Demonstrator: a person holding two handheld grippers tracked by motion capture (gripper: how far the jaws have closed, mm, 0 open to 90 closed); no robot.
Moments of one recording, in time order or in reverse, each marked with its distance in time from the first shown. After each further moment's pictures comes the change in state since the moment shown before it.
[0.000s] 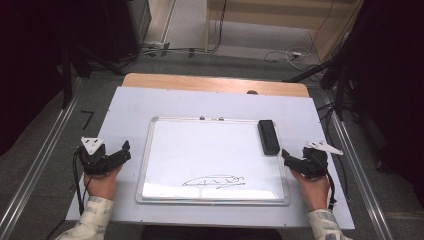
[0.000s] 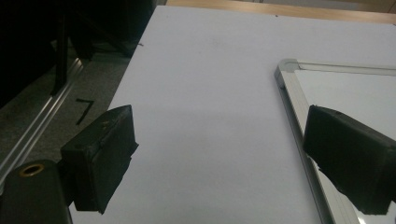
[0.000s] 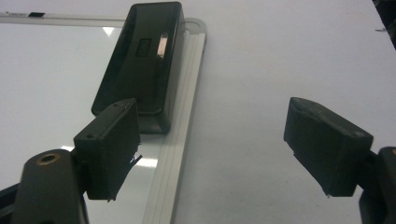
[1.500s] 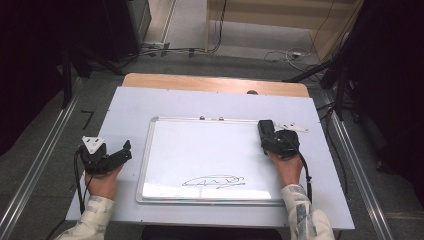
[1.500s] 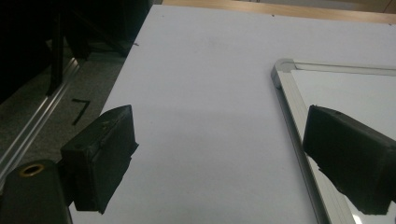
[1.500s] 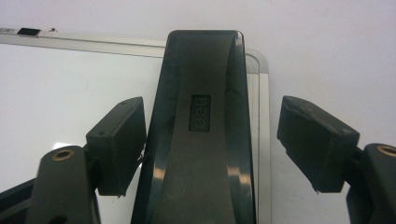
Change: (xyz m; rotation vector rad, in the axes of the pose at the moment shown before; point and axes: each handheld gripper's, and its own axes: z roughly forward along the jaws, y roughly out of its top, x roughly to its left) left arm -0.001 0.001 0.002 0.002 -0.013 -0.001; right arm 0.045 0.033 0.069 0.027 -0.017 -0.030
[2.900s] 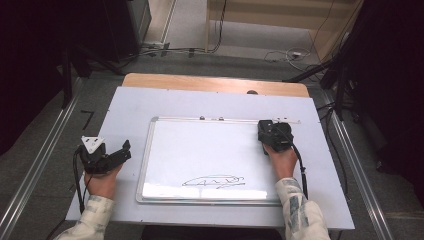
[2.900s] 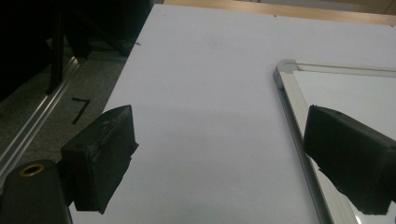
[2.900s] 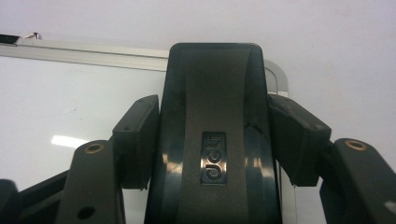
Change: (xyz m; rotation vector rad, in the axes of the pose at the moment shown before) left arm 0.002 0.000 0.001 0.002 0.000 -0.006; right arm 0.007 0.015 0.024 0.047 -0.009 0.005
